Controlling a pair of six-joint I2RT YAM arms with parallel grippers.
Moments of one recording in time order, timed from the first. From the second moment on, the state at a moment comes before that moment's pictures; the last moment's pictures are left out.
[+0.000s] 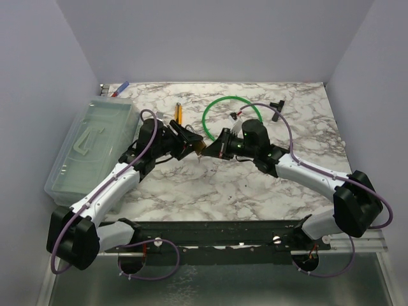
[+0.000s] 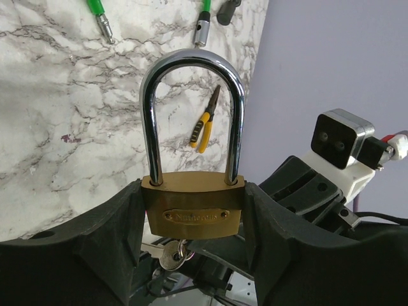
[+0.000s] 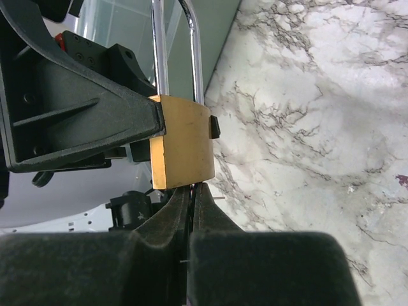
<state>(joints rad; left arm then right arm) -0.45 1.17 0.82 -0.12 0.31 -1.25 0.72 1.43 0.91 0.17 -0.37 0.90</state>
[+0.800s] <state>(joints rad) -0.44 1.08 0.76 0.11 0.31 -1.28 0.67 1.43 0.88 0.43 -0.54 1.03</state>
